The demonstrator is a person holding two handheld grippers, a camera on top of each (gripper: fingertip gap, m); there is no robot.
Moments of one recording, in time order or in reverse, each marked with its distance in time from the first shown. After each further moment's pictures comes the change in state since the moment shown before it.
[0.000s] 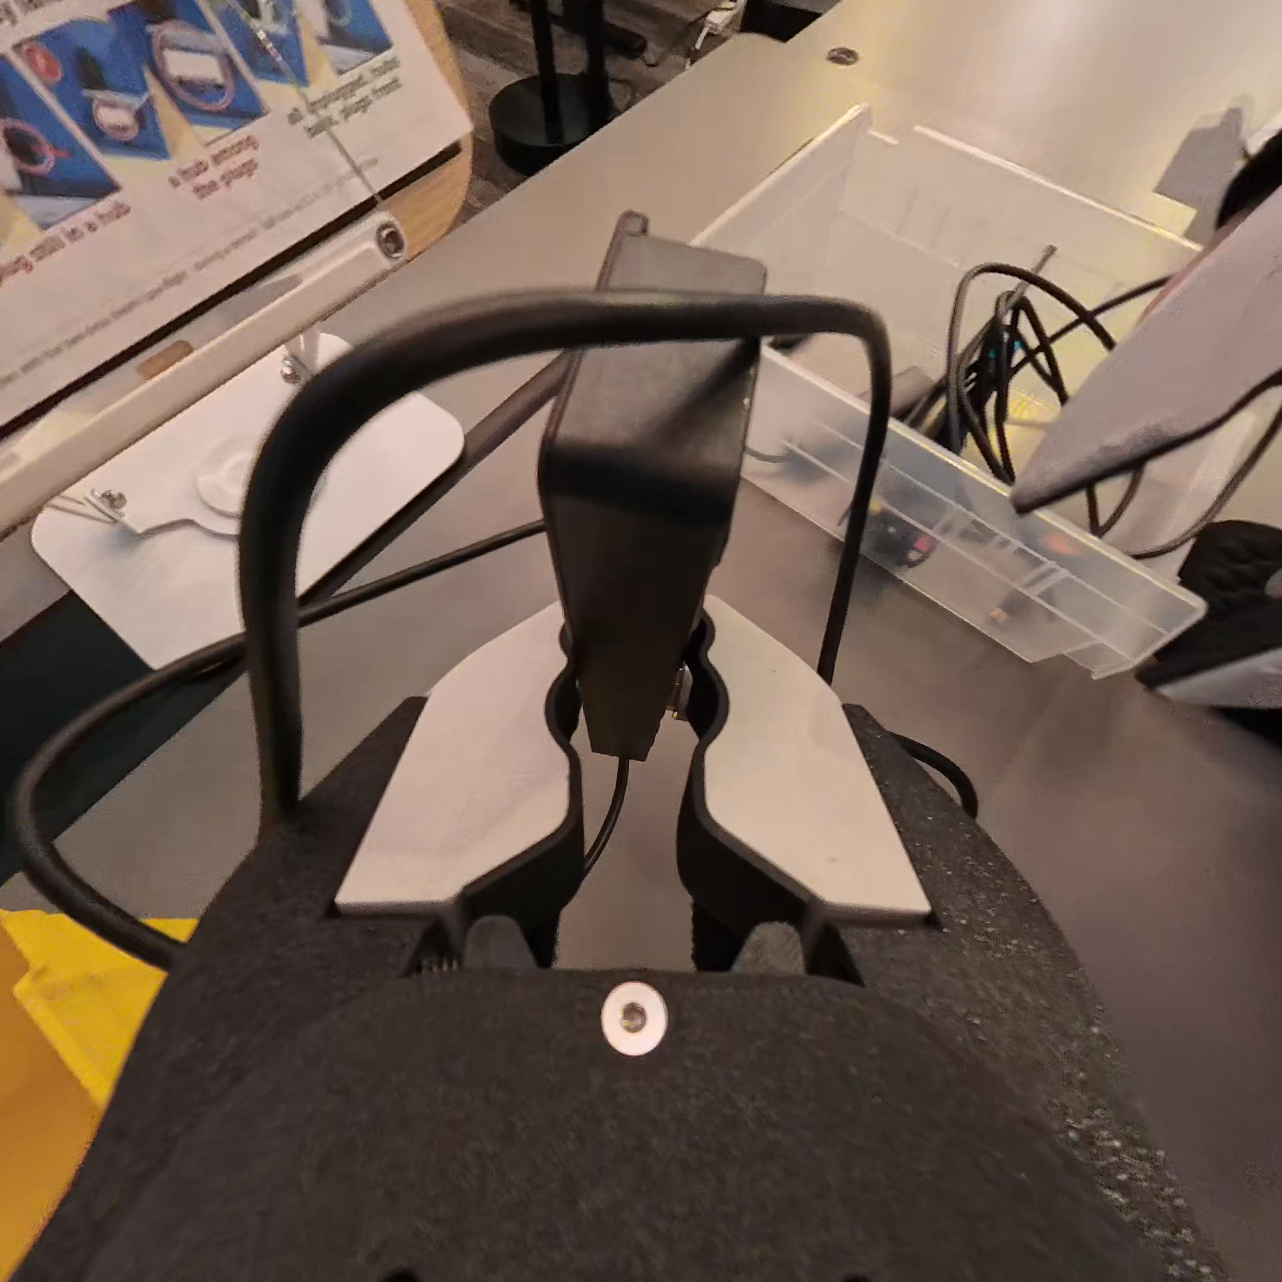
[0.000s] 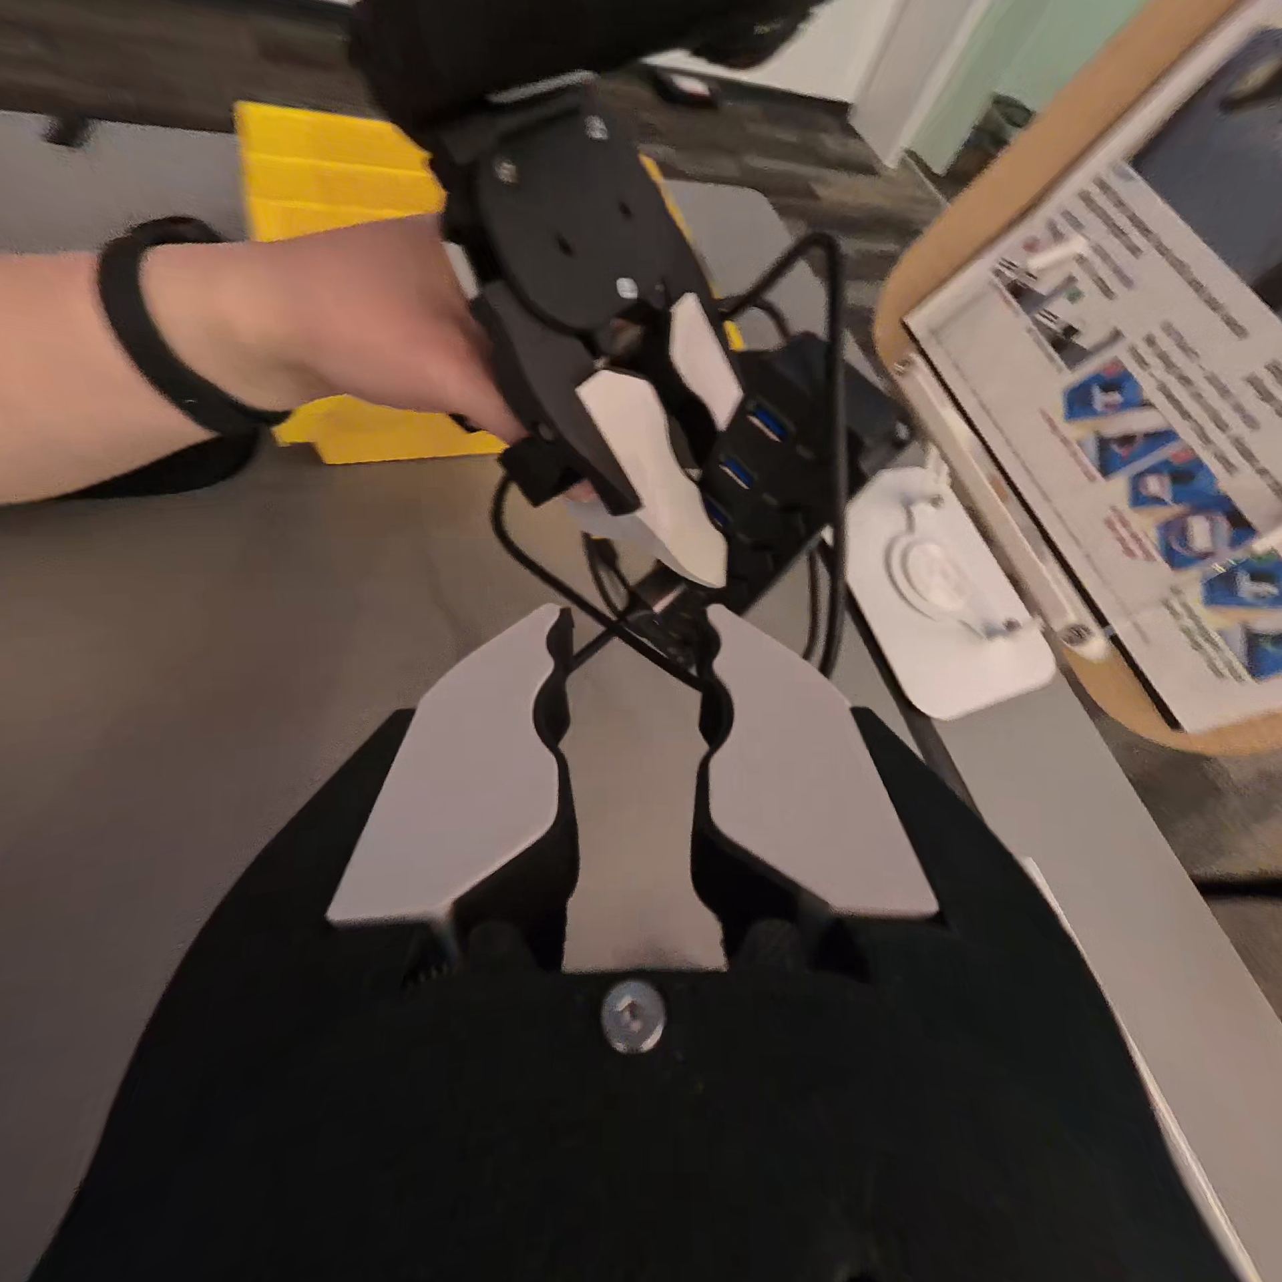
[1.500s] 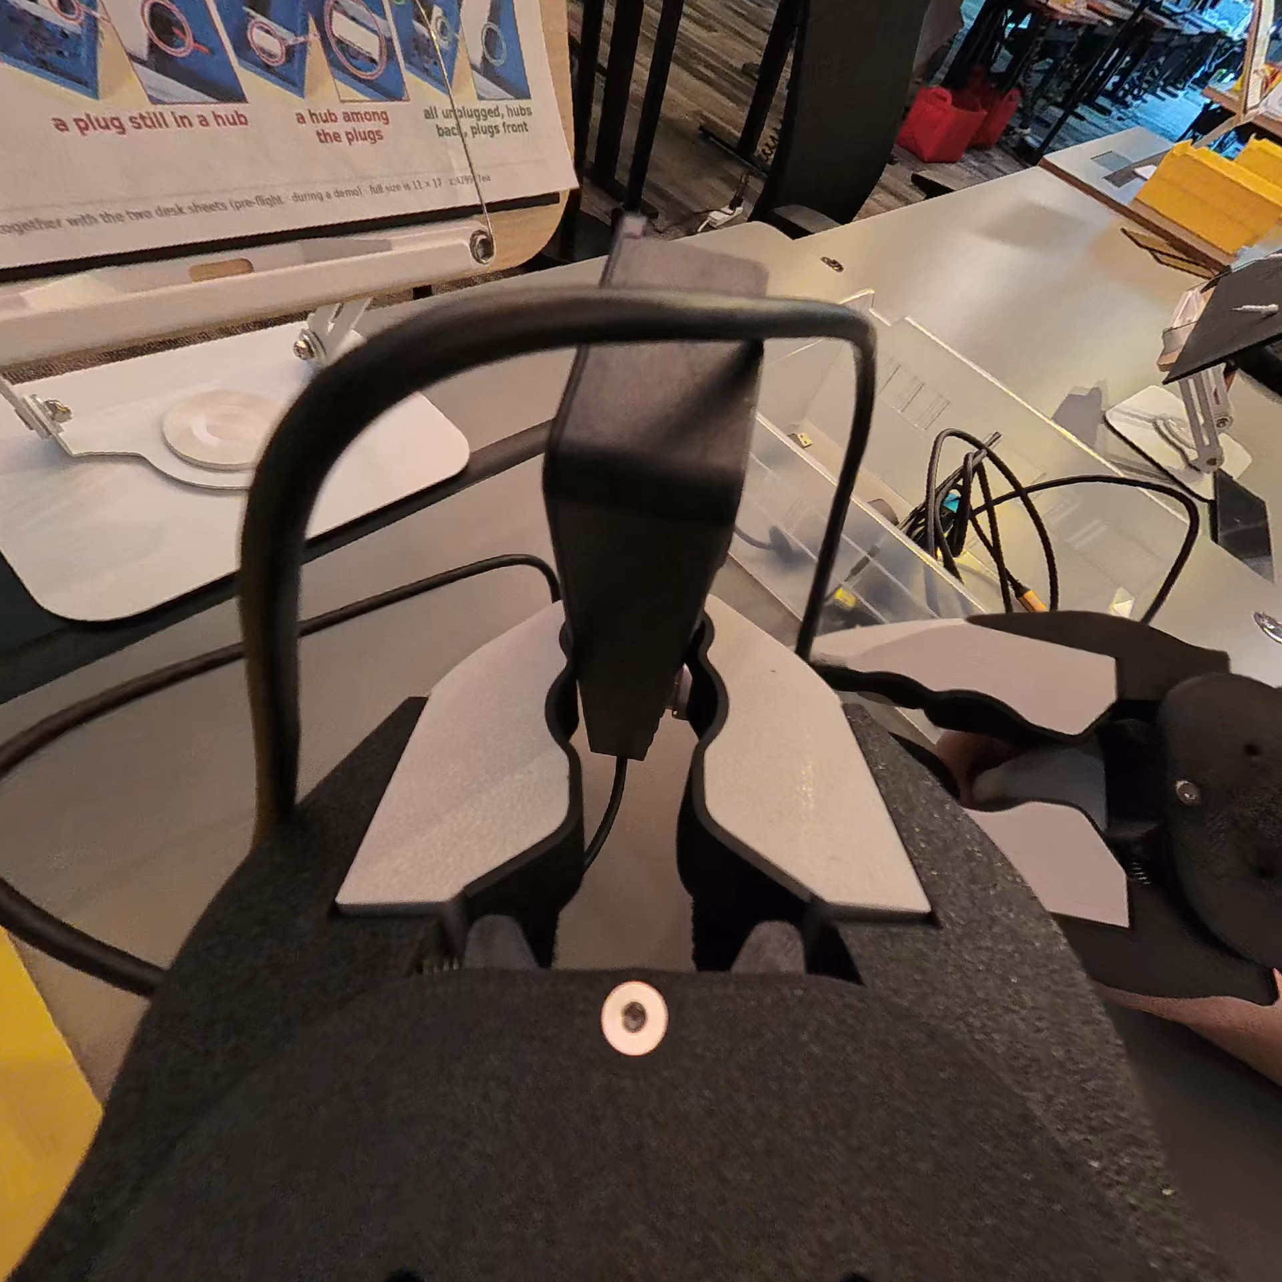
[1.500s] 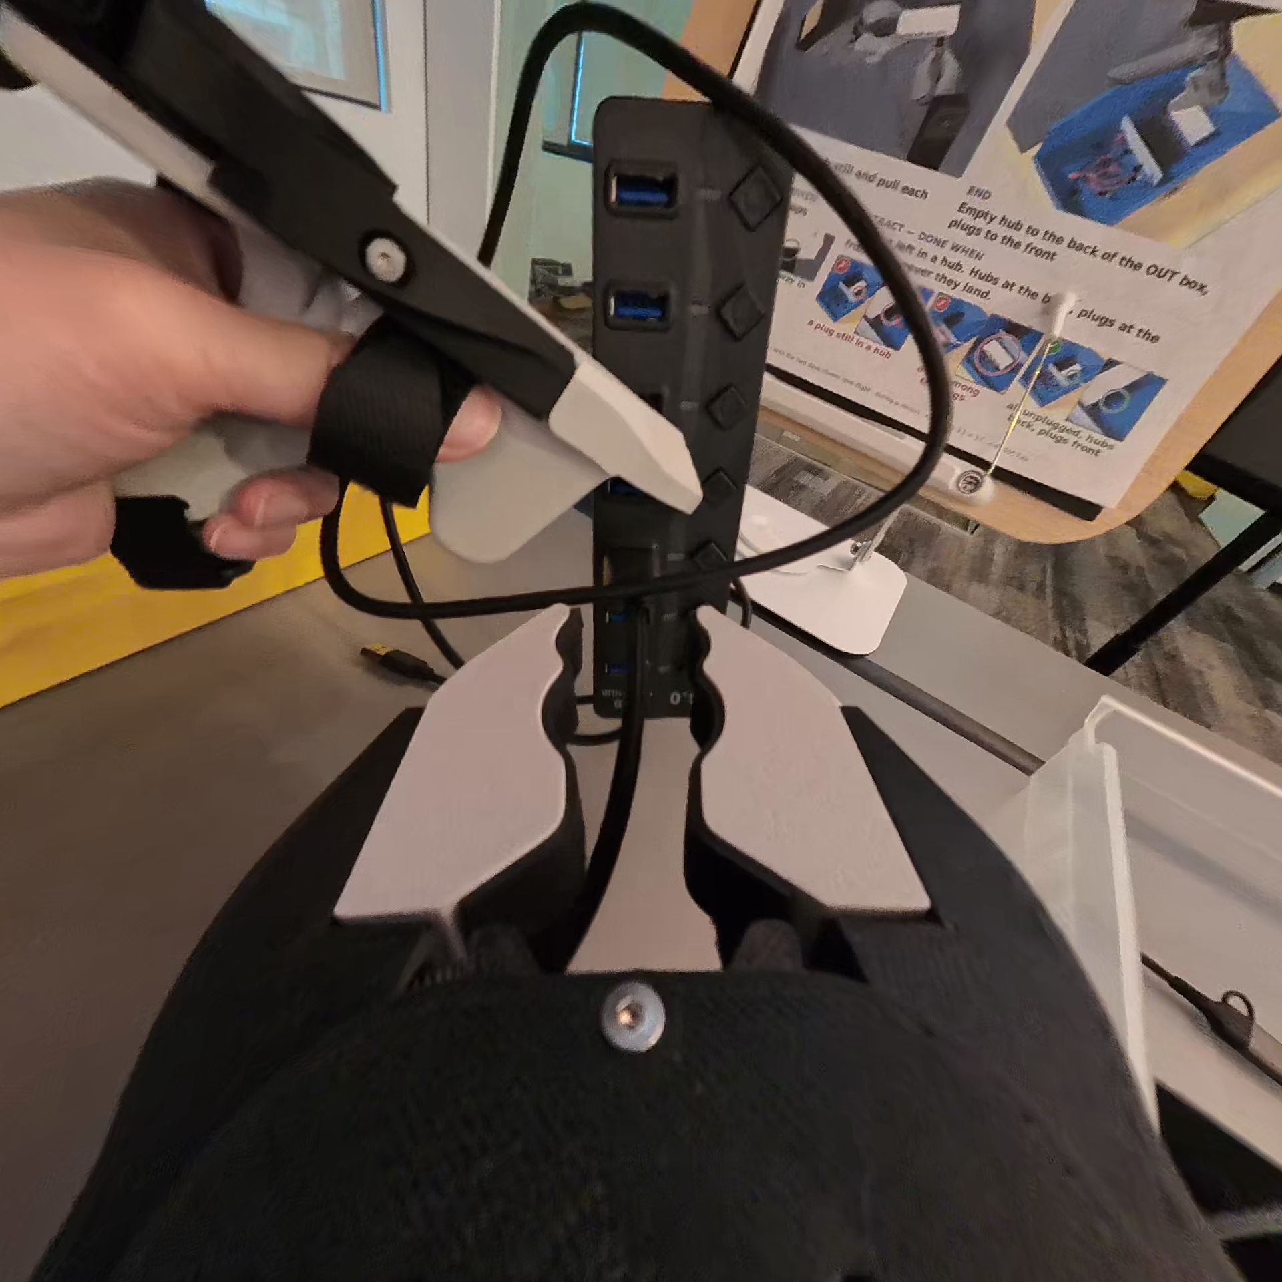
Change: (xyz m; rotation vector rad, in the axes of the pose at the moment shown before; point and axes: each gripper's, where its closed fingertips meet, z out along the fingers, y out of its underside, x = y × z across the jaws) left arm -0.017 0.004 0.002 0.168 0.042 -0.252; right arm 0.012 0.040 0.071 0.214 0.573 0.236
